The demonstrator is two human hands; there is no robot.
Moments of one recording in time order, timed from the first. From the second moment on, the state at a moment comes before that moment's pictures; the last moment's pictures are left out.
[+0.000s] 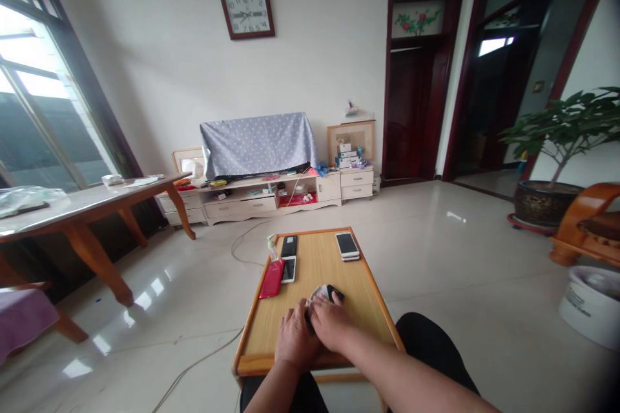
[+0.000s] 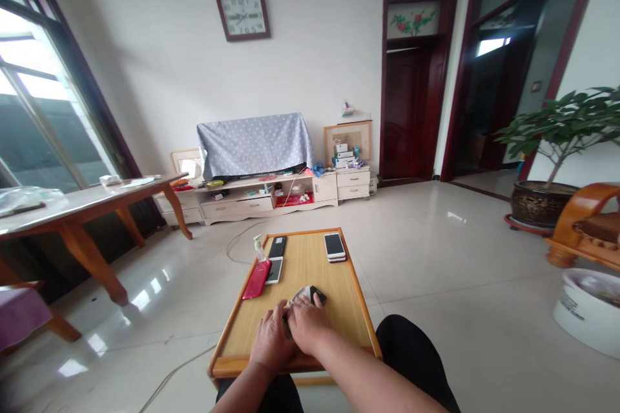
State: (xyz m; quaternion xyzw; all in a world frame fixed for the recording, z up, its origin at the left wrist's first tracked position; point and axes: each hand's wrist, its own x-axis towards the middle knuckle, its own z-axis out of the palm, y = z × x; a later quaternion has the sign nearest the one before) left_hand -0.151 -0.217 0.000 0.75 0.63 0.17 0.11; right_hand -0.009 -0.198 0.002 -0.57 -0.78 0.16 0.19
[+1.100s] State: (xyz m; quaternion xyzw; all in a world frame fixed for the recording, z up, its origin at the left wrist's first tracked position) left_hand -0.150 -0.219 -0.004 0.74 0.64 0.18 0.06; right_hand -0.005 -0.208 0.006 -0.54 -0.80 0.17 0.18
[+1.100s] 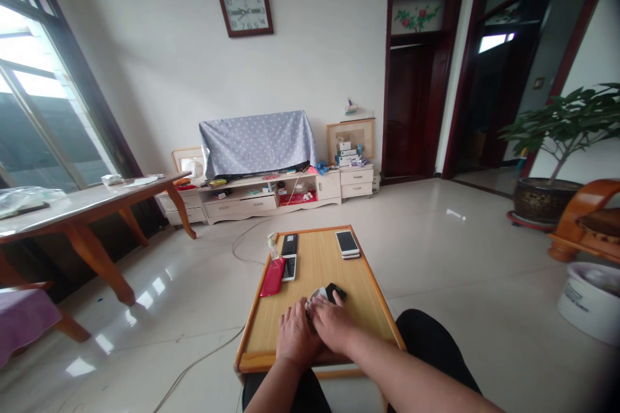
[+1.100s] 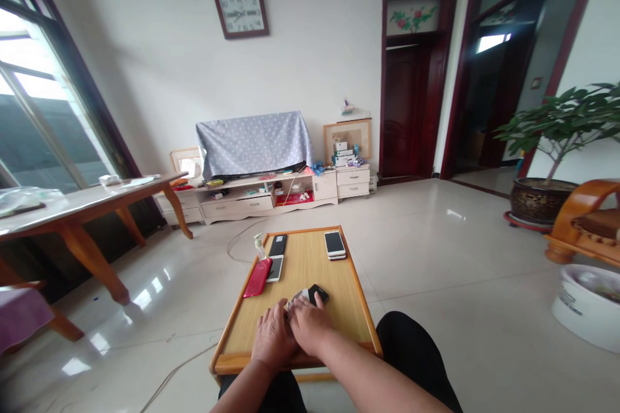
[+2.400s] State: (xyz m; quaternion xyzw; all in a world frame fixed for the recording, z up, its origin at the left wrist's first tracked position) left_hand -0.144 -0.220 0.000 0.75 0.64 0.17 0.06; right_hand 0.037 -0.210 0.010 -0.60 -0.76 0.14 0.20
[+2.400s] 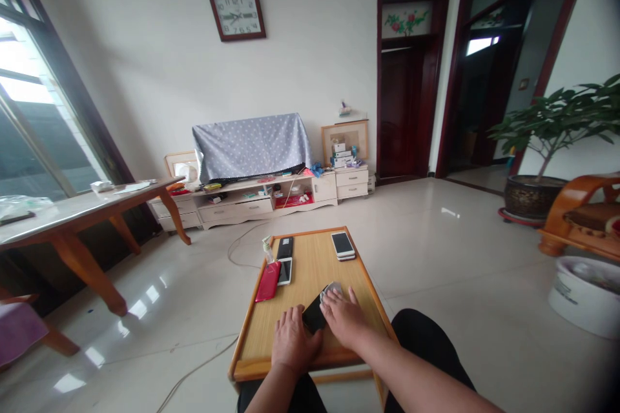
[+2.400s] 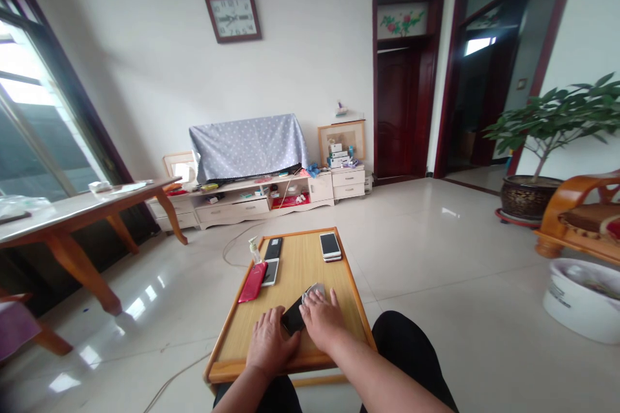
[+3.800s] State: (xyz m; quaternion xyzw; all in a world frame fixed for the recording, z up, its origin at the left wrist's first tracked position) left_hand -0.143 -0.219 0.003 0.75 0.63 0.16 0.07; right_hand 0.034 -0.241 0.005 -0.54 -0.79 0.15 0.24
